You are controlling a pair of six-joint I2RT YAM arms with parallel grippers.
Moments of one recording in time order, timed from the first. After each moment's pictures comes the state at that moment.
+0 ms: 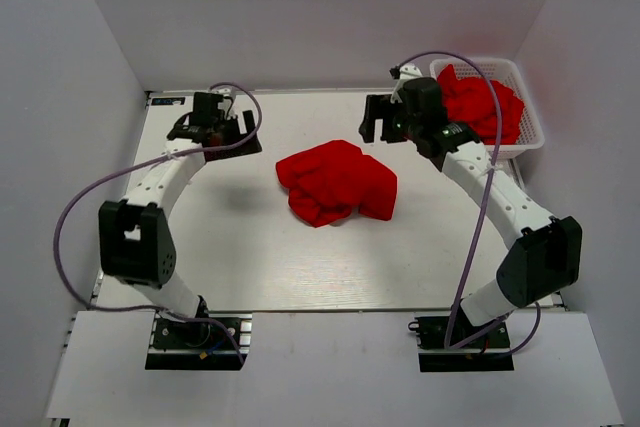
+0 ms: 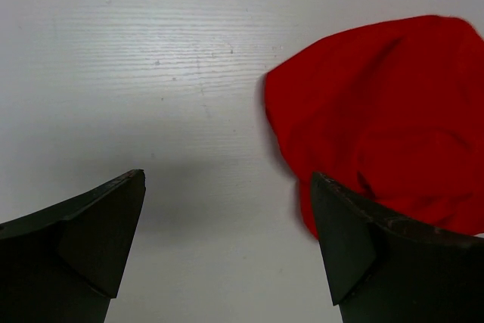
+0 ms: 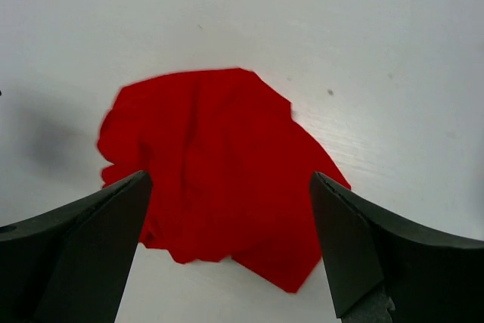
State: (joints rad) left arm -0.16 1.57 1.31 -0.51 0.07 -0.28; right arm 0.46 1.52 1.42 -0.40 -0.05 0.23
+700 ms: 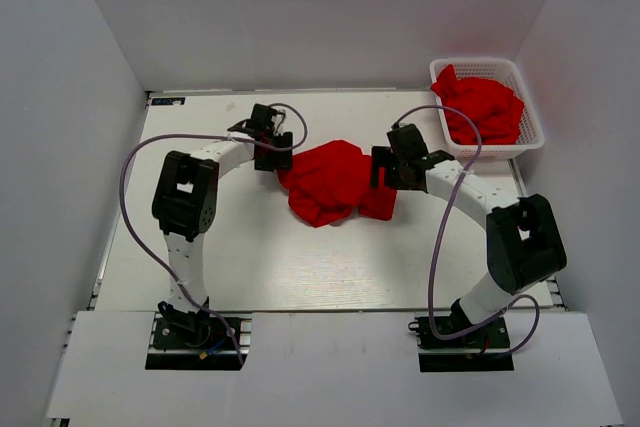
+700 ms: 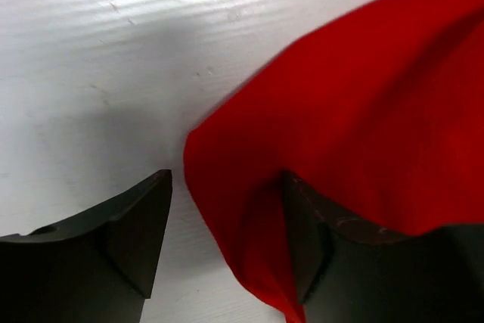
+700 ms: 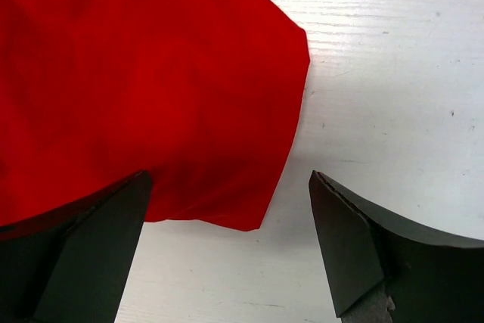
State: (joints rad) left arm -0.32 2.08 1.49 -0.40 0.09 -0.26; right arm 0.46 1.60 1.08 -0.42 0.12 0.38
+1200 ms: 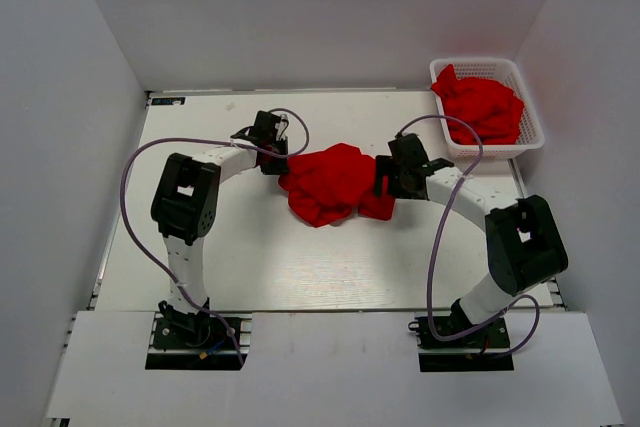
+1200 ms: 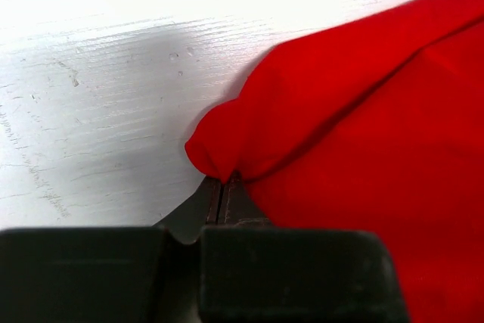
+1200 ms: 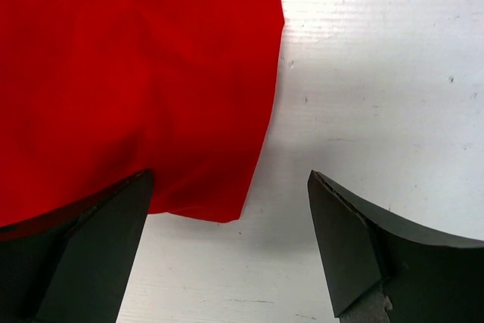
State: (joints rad) left arm -0.36 2.05 1.39 -0.31 0.06 -0.32; right arm 0.46 1.59 1.01 -0.40 0.16 0.40
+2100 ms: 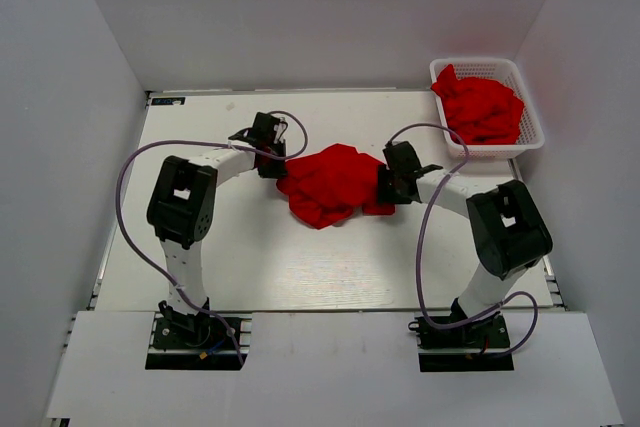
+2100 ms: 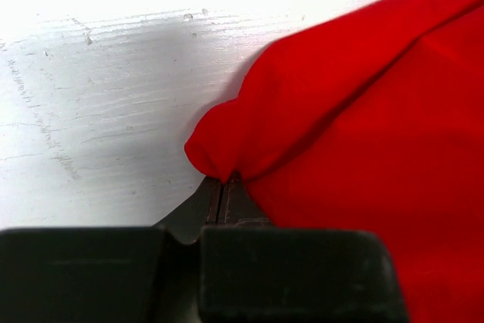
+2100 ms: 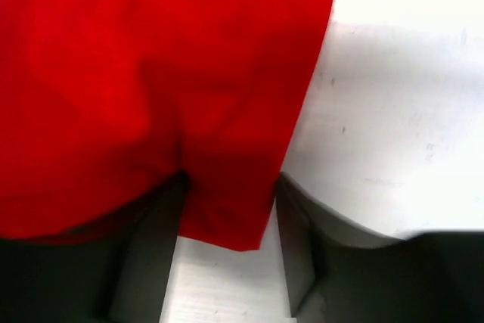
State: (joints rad) left arm -0.36 2.00 1.36 -0.35 0.04 -0.32; right arm 0.46 1.71 0.95 -0.26 0.08 0.34
